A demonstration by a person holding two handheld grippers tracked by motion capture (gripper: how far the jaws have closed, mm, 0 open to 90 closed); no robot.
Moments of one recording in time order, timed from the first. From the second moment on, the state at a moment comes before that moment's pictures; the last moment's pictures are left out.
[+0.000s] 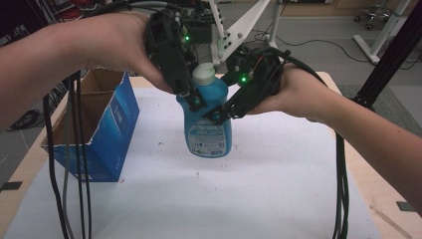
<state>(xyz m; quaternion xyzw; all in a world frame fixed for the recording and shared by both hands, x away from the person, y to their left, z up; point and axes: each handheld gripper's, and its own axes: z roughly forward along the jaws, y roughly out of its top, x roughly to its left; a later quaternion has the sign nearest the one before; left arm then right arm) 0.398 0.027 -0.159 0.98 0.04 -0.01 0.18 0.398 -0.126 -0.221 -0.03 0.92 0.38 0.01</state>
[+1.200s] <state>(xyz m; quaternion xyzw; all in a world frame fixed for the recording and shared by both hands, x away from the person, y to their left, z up) 0.393 0.024 -0.160 0.98 0.04 0.01 0.18 0.394 -0.122 -0.223 -0.02 0.93 0.38 0.01</state>
